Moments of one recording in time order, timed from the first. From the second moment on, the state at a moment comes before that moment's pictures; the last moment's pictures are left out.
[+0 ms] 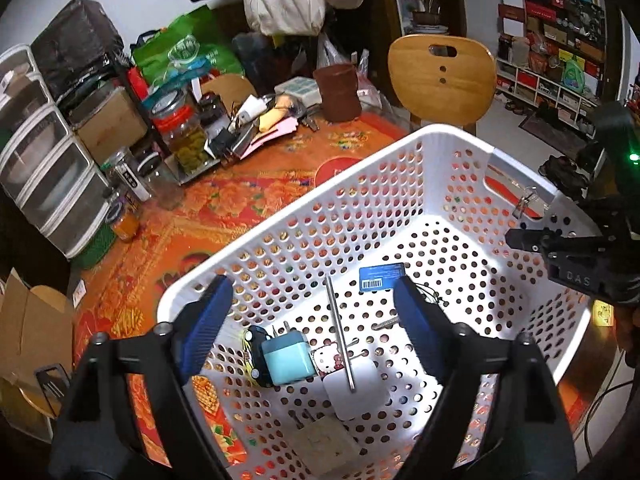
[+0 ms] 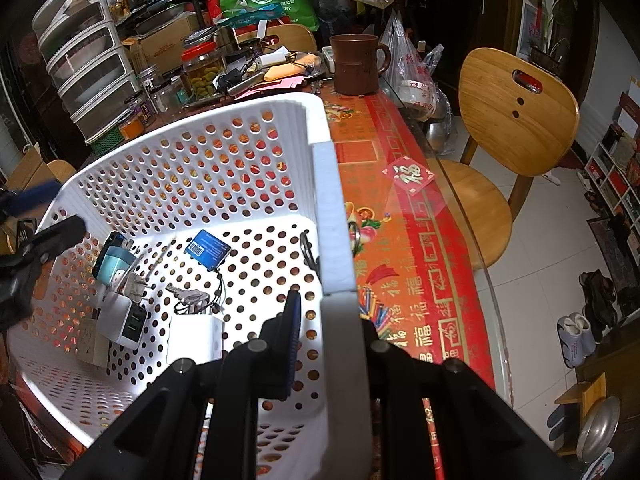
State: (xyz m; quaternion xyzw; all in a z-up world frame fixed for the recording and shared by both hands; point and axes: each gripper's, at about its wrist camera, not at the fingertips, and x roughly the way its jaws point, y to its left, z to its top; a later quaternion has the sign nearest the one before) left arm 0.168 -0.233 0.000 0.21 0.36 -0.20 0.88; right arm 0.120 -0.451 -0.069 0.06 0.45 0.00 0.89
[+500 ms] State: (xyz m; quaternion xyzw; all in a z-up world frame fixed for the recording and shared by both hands) left arm 0.119 -0.194 0.034 0.19 0.32 -0.19 0.91; right arm 0.113 -0.452 -0.059 0.06 0.44 -0.02 0.89
